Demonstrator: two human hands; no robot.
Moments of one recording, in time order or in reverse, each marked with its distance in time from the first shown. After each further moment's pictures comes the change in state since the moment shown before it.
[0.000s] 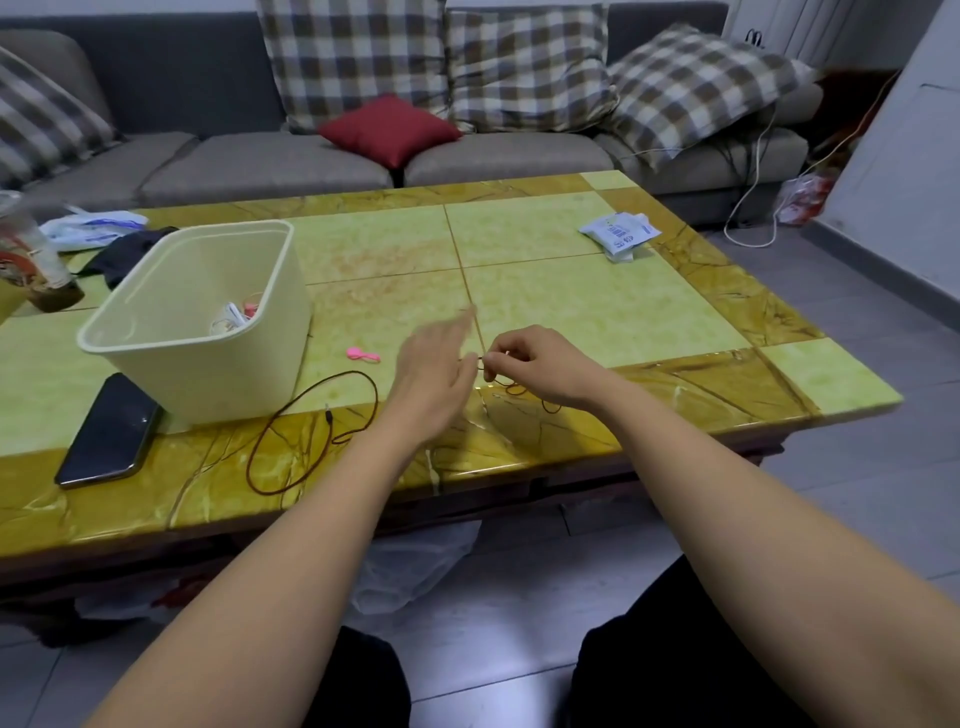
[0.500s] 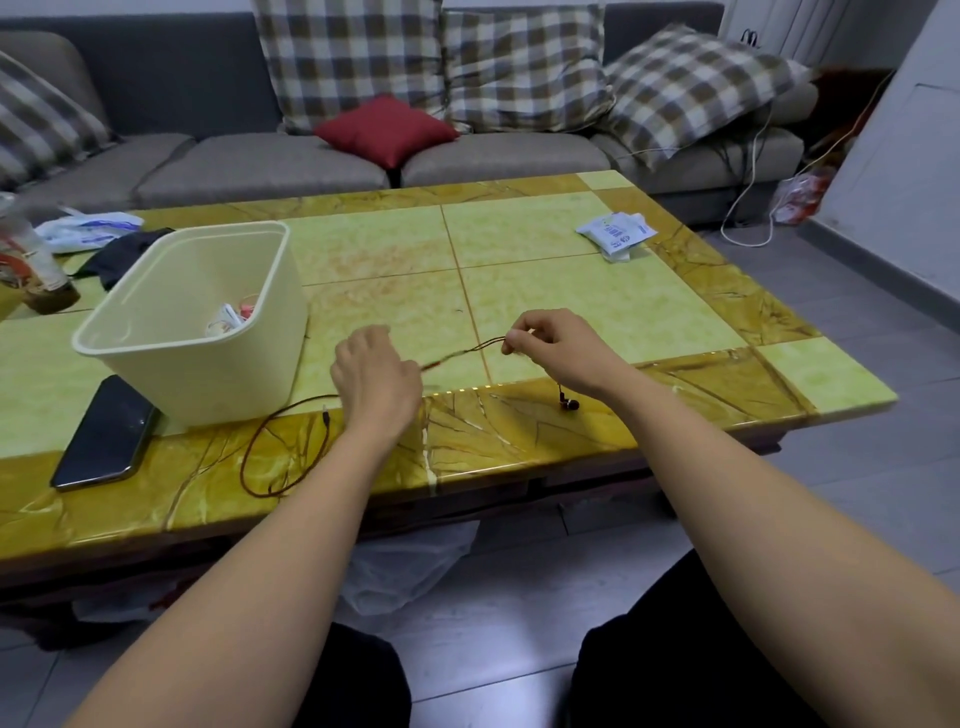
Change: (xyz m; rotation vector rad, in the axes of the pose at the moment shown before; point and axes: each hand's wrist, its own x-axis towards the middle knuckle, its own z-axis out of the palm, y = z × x) left_hand 0.000 -0.025 -0.009 0.145 0.142 -0.455; right_hand 0.000 0.012 -0.016 0.069 0.138 0.032
